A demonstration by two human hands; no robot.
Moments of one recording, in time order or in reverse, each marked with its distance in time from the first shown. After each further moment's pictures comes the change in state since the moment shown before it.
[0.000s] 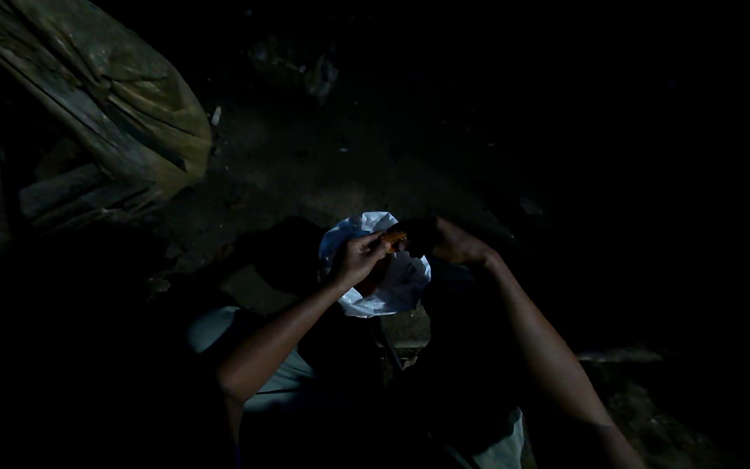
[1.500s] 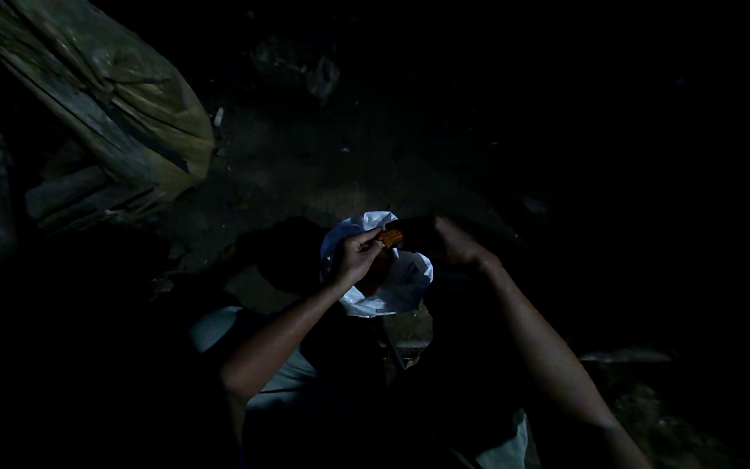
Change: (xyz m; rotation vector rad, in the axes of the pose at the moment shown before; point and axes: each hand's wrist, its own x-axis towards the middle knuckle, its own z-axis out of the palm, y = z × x) left_hand 0.003 -0.006 -0.001 0.003 0.097 0.025; right_hand -0.002 -0.024 0.006 -0.186 0.075 0.008
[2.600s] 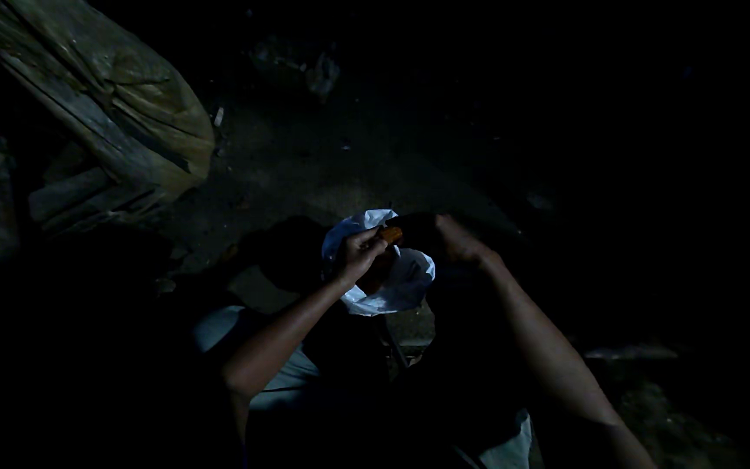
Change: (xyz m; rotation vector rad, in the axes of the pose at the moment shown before) left_hand -0.001 0.000 0.001 -0.148 -0.052 -0.068; right_hand 0.001 -0.004 0.002 -0.033 0.045 0.027
